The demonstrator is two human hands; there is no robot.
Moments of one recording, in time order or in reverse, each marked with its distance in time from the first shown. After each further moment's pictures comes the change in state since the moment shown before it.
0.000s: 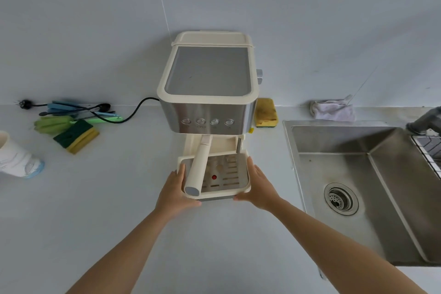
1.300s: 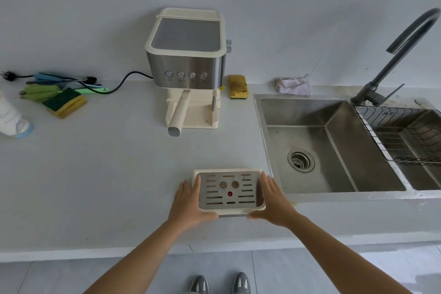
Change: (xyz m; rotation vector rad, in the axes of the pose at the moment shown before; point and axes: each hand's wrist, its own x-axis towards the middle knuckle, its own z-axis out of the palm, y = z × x) left_hand -0.147 0.013 0.096 0.293 -0.202 0.090; right_hand -0.188 0.059 0.018 -0.240 -0.089 0.187
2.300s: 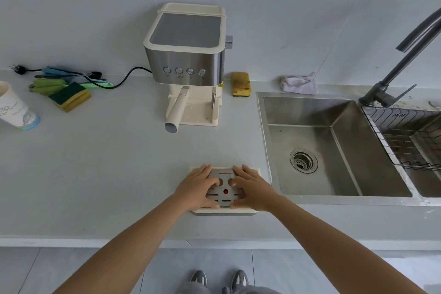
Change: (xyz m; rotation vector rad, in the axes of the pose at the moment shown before) left_hand 0.012 0.040 -0.033 0.280 -0.118 0.263; right_hand 0.023 -0.031 -0.024 -0.223 -0.152 -0.266
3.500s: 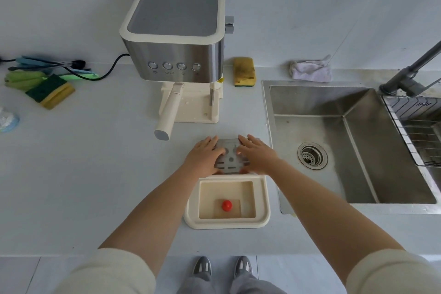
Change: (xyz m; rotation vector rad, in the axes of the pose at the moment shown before) left_hand 0.106 -0.027 -0.028 0.111 0.033 0.002; right_hand 0.086 0.041 -0.053 -0.232 -0.053 0.044
